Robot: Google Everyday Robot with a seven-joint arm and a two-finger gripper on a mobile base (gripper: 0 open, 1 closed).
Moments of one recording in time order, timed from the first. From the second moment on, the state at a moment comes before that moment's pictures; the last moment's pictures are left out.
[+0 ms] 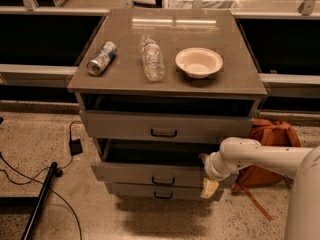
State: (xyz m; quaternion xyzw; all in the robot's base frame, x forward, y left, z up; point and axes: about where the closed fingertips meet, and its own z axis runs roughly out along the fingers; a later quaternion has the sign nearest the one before) arm 0.553 -0.180 0.421 -0.68 0.71 0.06 0.18
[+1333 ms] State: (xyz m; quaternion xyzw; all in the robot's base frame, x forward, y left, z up) arm 0.498 -0.172 0.429 -0.70 0.70 0.08 0.14
